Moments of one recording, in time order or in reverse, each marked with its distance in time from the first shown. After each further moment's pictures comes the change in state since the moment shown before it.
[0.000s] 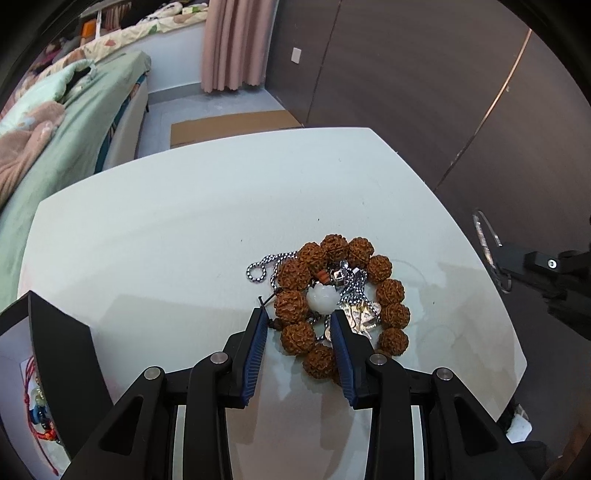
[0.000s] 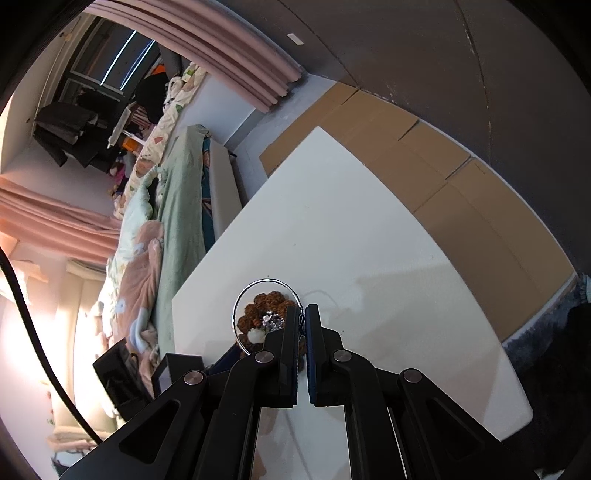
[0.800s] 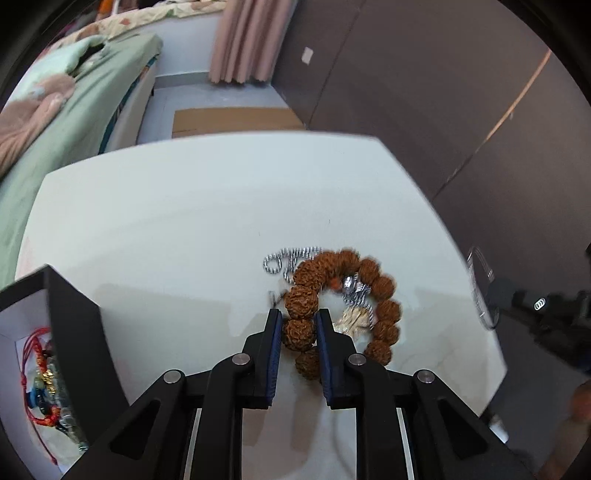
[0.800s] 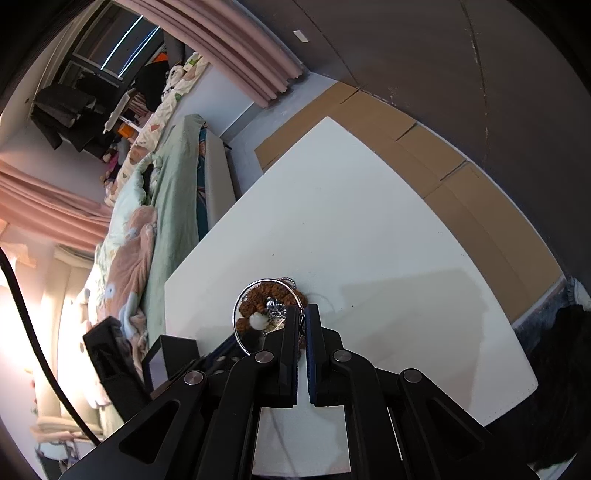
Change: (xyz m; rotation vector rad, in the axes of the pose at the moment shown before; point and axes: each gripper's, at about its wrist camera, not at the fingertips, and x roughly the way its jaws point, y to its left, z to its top) left arm -0.017 0.023 -0.001 -0.103 -0.014 -0.084; right arm -0.004 0.018 -0.016 -0.046 0.002 -0.055
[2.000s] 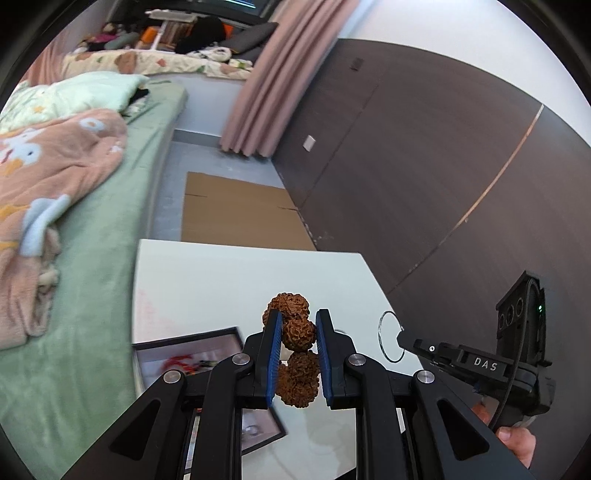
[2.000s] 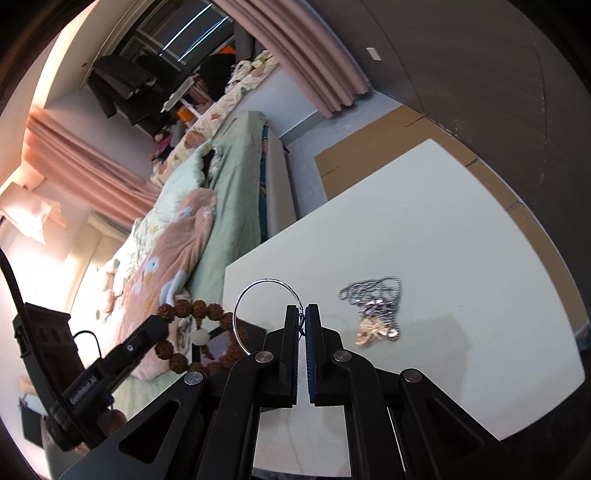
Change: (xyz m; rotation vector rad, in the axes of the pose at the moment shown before) left arm -0.167 0.076 0.007 -0.103 -0.281 -0.118; right arm 0.003 0.095 -0.033 -0.198 -0.048 0.127
